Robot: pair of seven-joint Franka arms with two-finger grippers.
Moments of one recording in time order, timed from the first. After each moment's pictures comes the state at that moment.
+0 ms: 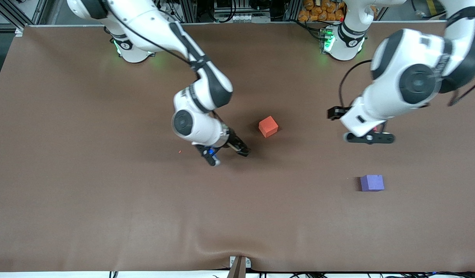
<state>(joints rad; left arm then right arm) -0.17 0.21 -0.21 -1.66 0.01 1.63 -0.35 0.69 0.69 -0.11 -1.45 0.67 2.16 1.04</state>
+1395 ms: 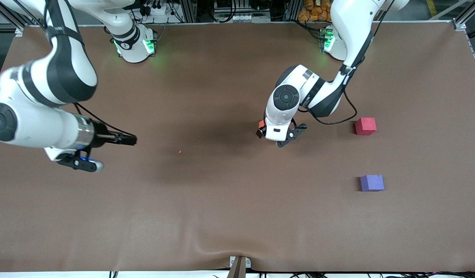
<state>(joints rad) -0.49 0.49 -0.22 -1.81 0.01 2.20 -1.38 0.12 0.34 0.05 -1.44 0.16 1.57 0.34</state>
